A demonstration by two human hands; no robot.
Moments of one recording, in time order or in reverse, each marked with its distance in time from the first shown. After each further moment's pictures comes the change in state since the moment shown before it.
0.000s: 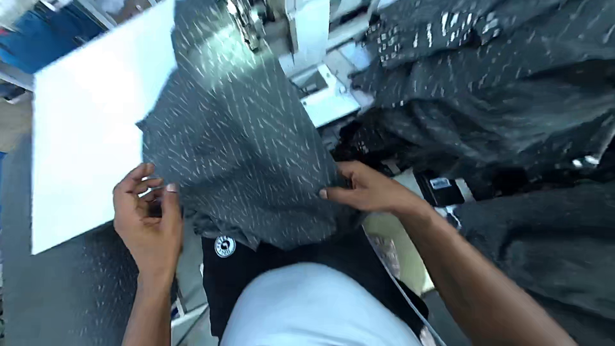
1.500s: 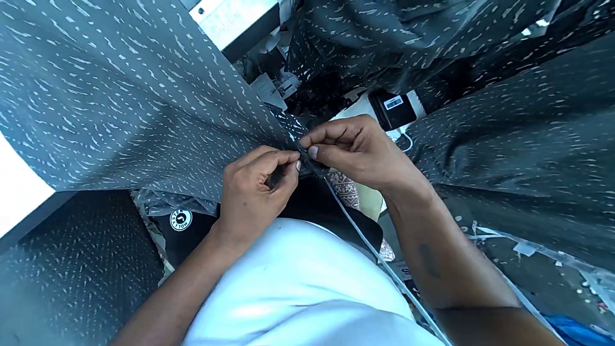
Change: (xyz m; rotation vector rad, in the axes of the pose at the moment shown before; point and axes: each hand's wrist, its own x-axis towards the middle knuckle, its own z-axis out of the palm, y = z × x) left_hand -0.076 0.134 0.141 -0.336 -0.611 0.194; right_hand -0.088 0.021 0.007 0.226 0.307 -0.109
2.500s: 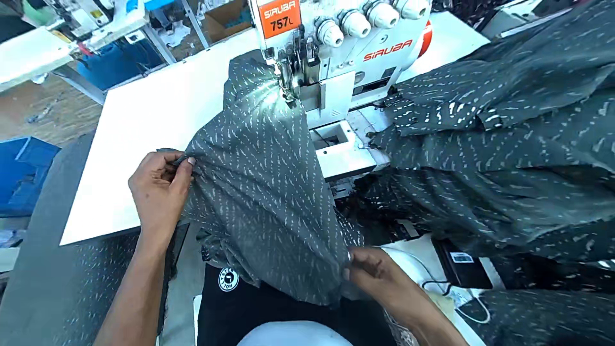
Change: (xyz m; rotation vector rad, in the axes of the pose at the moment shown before) left_hand 0.014 -0.089 -0.240 0.348 0.735 -0.135; right_hand 0.034 0.018 0.038 0.130 -0.176 0.116
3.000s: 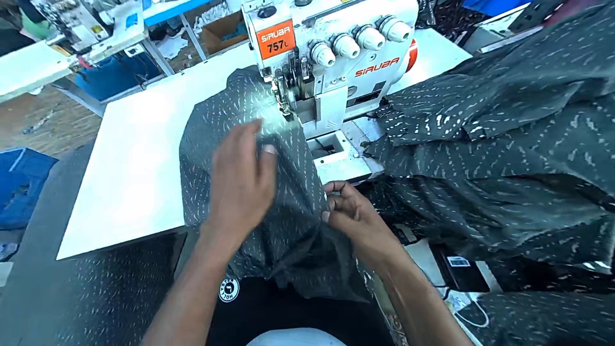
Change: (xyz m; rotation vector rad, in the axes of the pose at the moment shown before) left_hand 0.026 0.117 0.065 0.210 -0.326 0.149; right_hand 0.084 -0.071 0.018 -0.001 0.178 -0.046
